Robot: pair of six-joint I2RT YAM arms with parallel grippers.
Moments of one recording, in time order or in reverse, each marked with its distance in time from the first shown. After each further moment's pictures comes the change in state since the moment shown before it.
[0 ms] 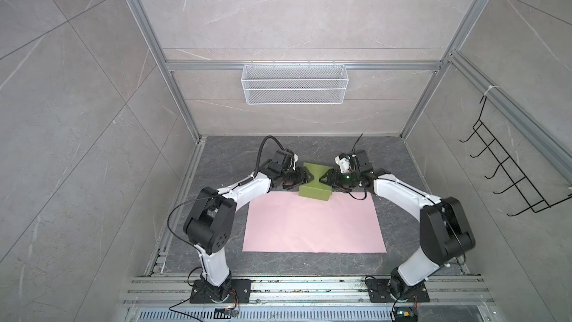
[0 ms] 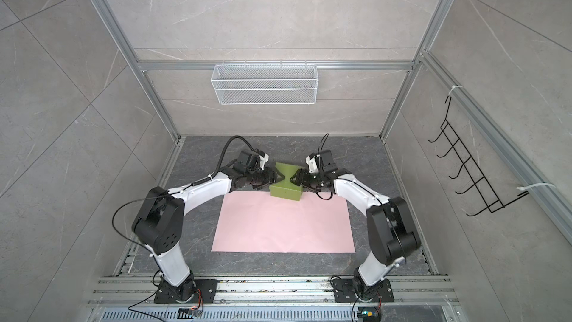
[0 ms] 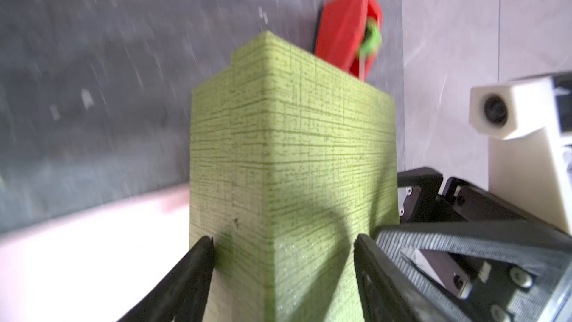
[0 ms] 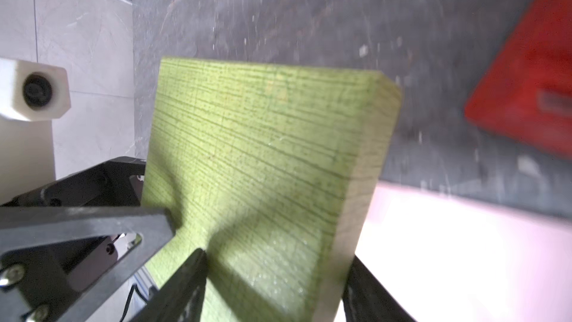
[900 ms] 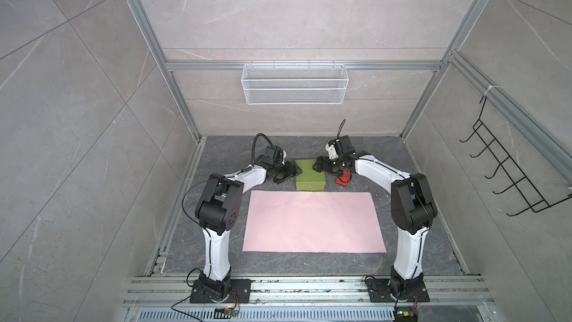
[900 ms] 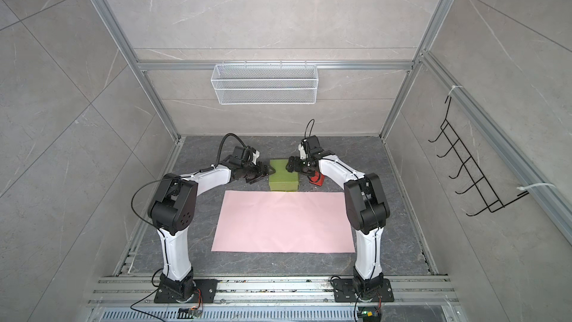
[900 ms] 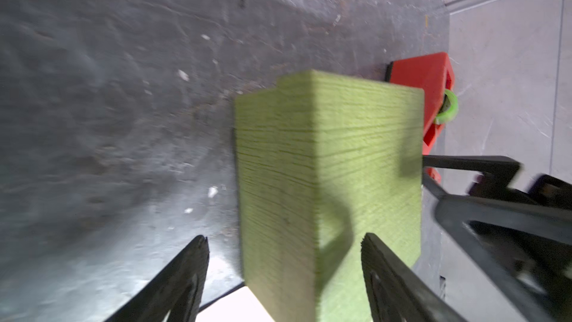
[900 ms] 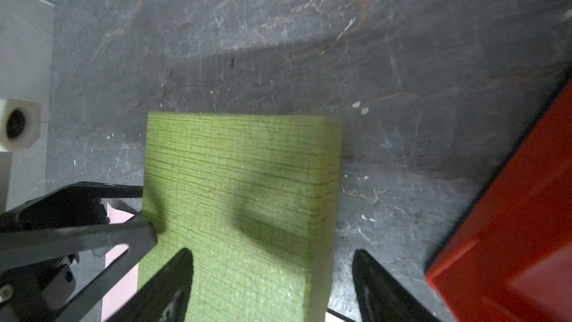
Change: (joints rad) left arm 0.176 0.255 0.142 0.054 0.034 0.094; right arm -0.011 0.426 0.467 -0.129 0.163 -0.174
